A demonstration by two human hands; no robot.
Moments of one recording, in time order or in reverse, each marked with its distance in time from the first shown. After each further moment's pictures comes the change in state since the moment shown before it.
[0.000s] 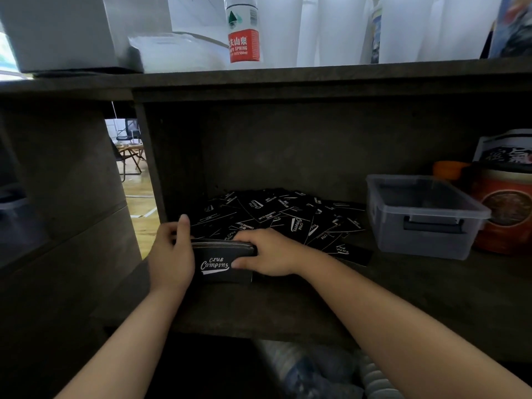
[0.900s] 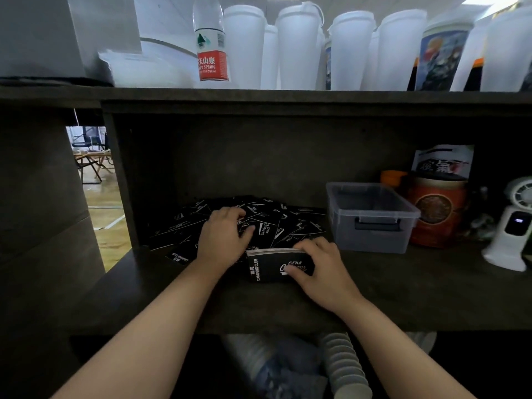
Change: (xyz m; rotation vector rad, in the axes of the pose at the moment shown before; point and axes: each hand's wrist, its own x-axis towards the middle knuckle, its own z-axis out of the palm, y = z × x) left_hand -0.015 0.033 0.099 0.526 -0.404 0.661; right_hand -0.130 0.049 -0.005 -0.185 0.666 0.237
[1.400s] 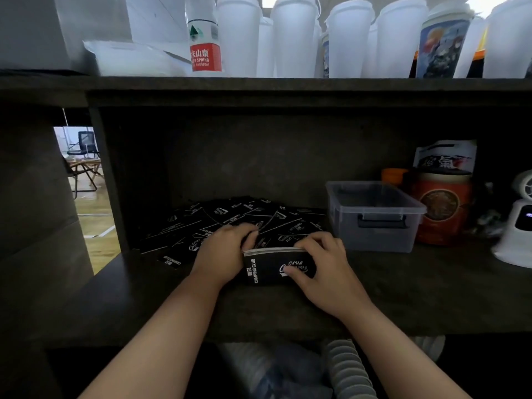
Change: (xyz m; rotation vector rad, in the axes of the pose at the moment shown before) left_hand -0.016 0.001 0.007 -0.089 -0.037 0.176; right_hand 0.000 0.007 0.008 -0.084 0.062 -0.057
